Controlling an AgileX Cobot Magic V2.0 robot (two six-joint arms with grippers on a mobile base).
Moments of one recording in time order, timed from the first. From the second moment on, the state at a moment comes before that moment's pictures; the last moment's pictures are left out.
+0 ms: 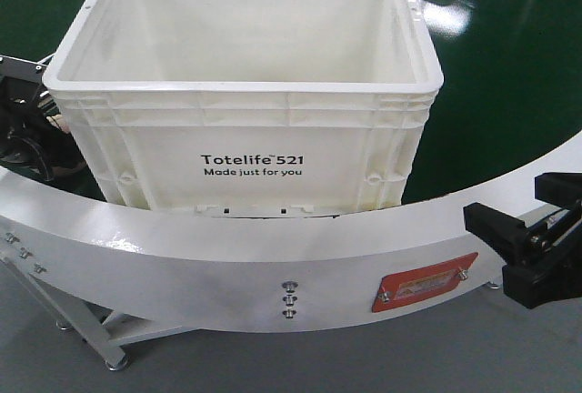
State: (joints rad) left arm 0.04 1.78 -1.01 0.29 0.32 -0.04; right arm 0.50 0.66 -0.63 -0.11 0.64 0.07
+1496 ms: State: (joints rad) left arm -0.19 1.22 -1.01 0.45 0.30 -0.17; right arm 0.50 0.66 -0.63 -0.11 0.64 0.07
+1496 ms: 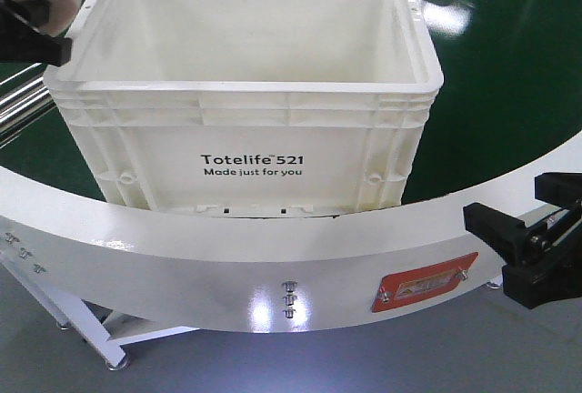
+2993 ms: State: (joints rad) left arm -0.39 1.49 -1.37 0.32 0.76 -0.18; right arm 0.50 0.86 -0.81 -0.33 0.72 0.33
